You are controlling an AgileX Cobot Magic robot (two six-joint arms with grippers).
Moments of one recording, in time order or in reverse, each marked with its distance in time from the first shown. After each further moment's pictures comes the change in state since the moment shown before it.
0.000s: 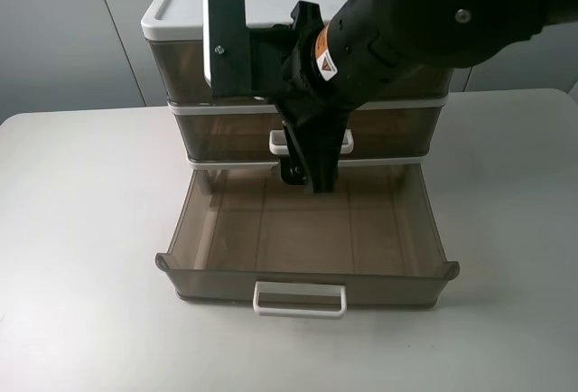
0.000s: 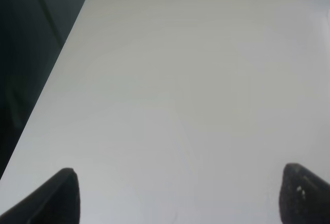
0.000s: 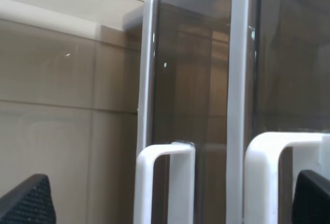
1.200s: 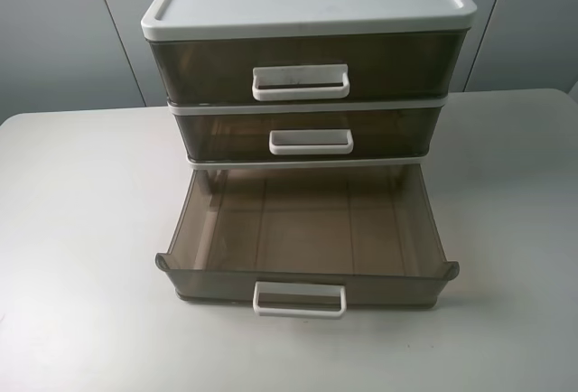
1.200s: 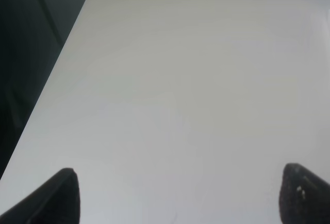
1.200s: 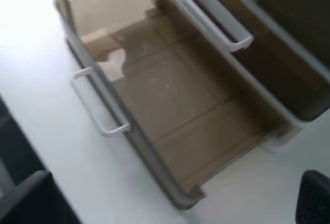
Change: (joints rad) left arm 0.000 0.000 0.000 0.000 0.000 -0.002; right arm 0.010 -1.130 0.293 0.307 0.632 0.490
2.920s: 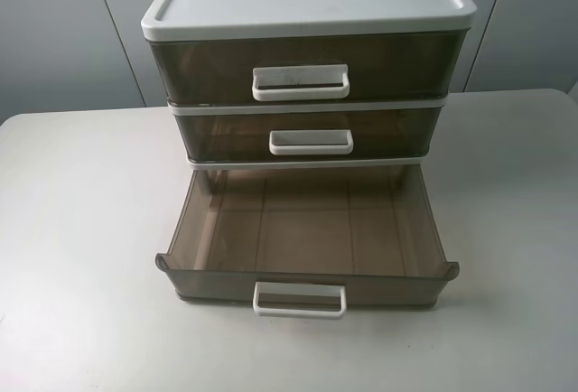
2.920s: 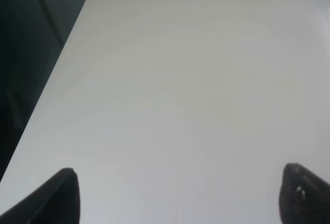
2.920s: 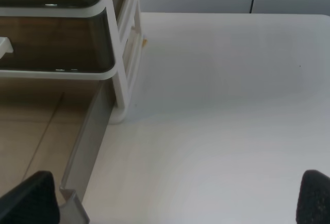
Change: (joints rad) left arm 0.000 0.000 0.000 0.000 0.000 0.004; right arm -0.847 -0.447 0.272 0.080 -0.047 0.057
